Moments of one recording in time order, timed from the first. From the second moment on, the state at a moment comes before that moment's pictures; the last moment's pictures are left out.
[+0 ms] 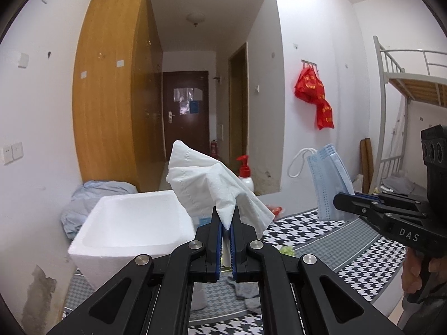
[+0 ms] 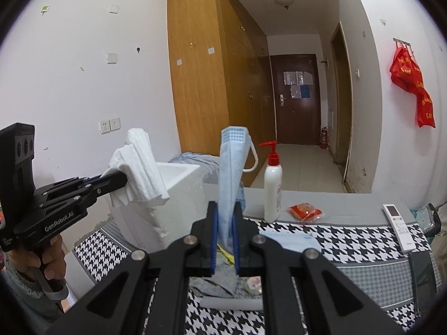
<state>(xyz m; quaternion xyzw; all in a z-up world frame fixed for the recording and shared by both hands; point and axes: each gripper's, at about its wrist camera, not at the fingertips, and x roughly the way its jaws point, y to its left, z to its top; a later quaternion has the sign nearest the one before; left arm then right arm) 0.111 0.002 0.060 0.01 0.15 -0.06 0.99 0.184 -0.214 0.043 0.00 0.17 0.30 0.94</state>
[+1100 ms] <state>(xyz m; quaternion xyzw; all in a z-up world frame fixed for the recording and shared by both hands) 0.110 0.079 0.074 0.00 0.13 0.05 0.99 0.200 -0.121 0.063 -0.03 0.16 0.40 0.90</state>
